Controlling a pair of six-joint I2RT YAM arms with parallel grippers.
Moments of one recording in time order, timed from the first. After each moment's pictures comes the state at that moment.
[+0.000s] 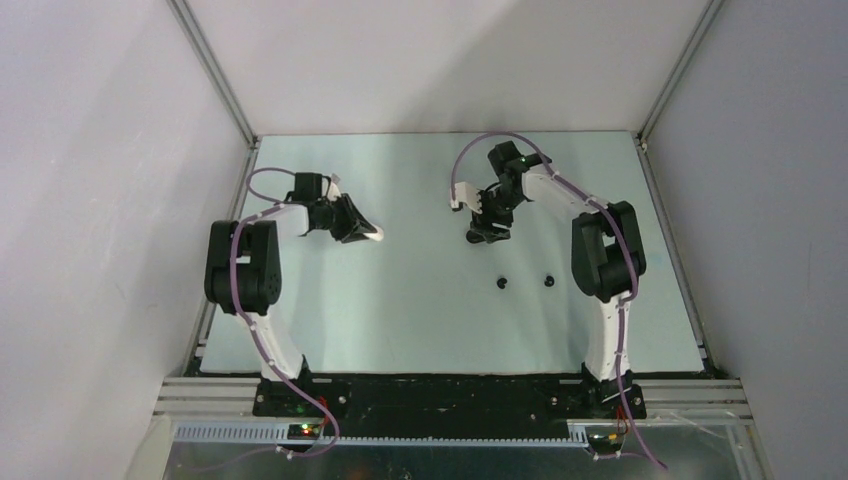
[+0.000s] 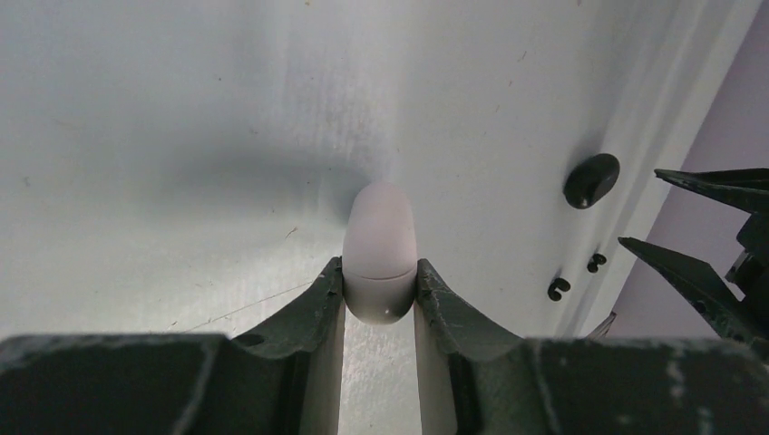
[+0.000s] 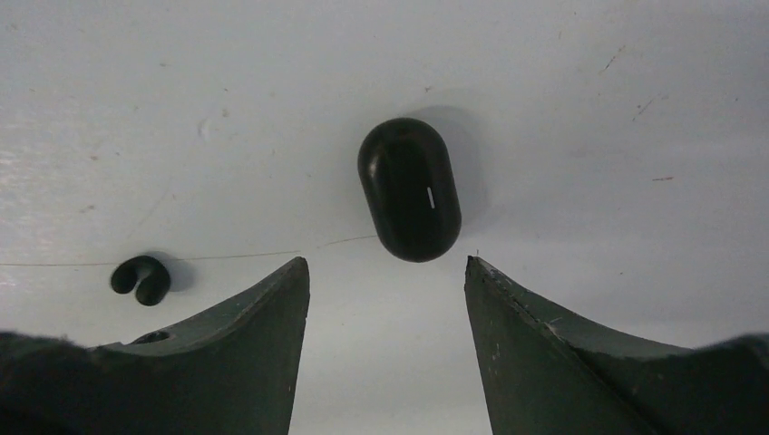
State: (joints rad) left arm -0.03 1.86 1.09 -0.21 0.56 -0.55; right arm 0.39 2.06 1.69 -0.92 -0.44 -1.19
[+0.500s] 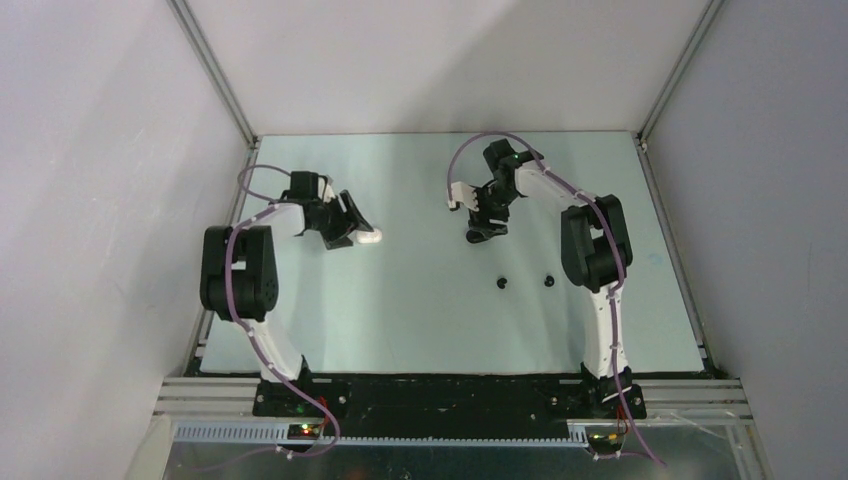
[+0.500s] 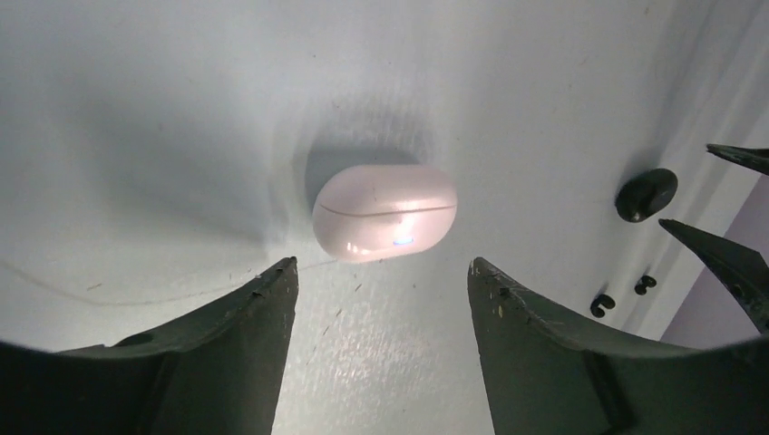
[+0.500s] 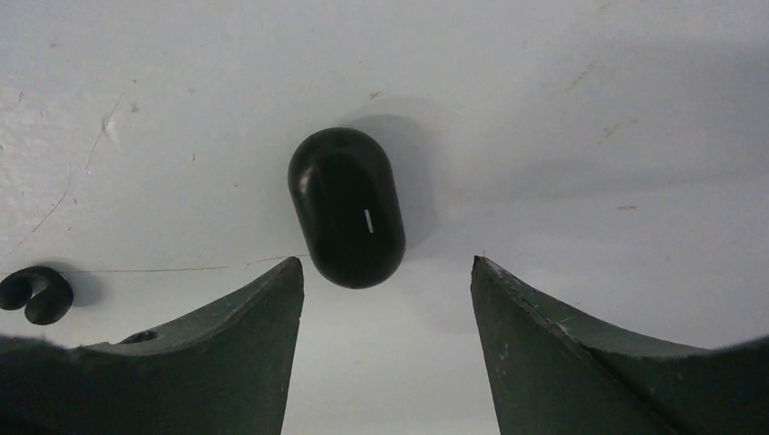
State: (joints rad) left arm -0.01 1.83 1.10 -0.30 0.44 -0.52; right arm 0.39 2.17 1.79 -0.90 -0.41 -1.27
